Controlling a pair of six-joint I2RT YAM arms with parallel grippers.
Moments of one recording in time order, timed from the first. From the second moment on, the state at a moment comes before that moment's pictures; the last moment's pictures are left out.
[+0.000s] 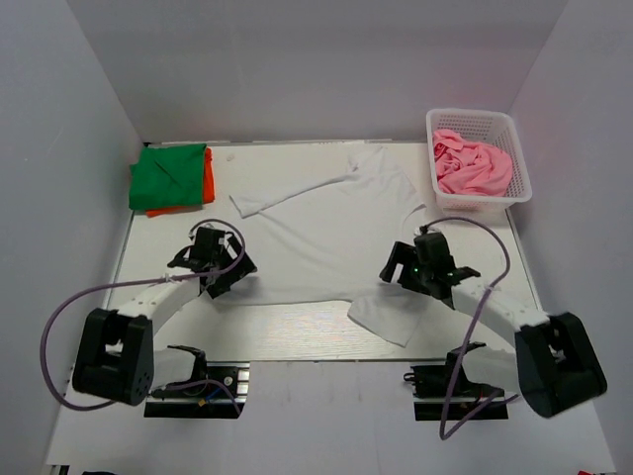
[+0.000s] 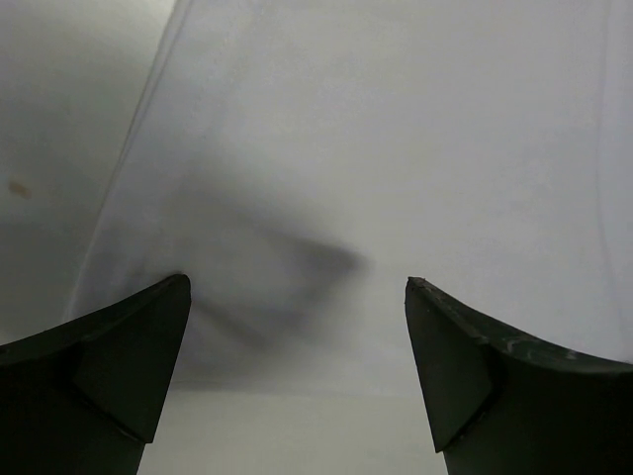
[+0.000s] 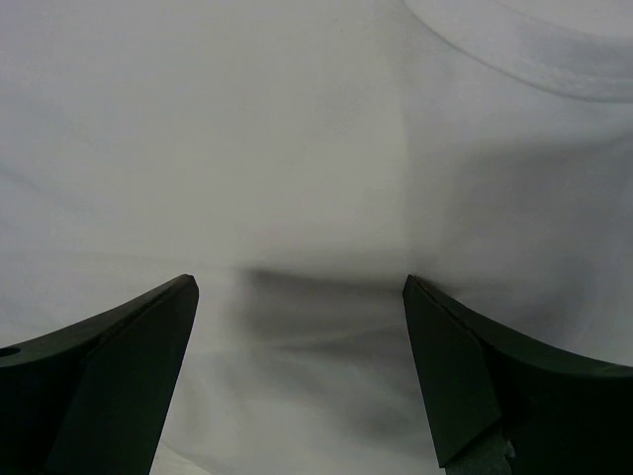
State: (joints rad) left arm -0.22 1.29 0.59 -0.29 -0.02 -0.77; right arm 0.40 1.24 0.50 -0.12 -0.03 0.60
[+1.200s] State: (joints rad) left arm -0.26 1.90 1.30 -0.51 -0.28 -0.65; right arm 0.40 1.46 0.70 -0.17 0.00 0.46
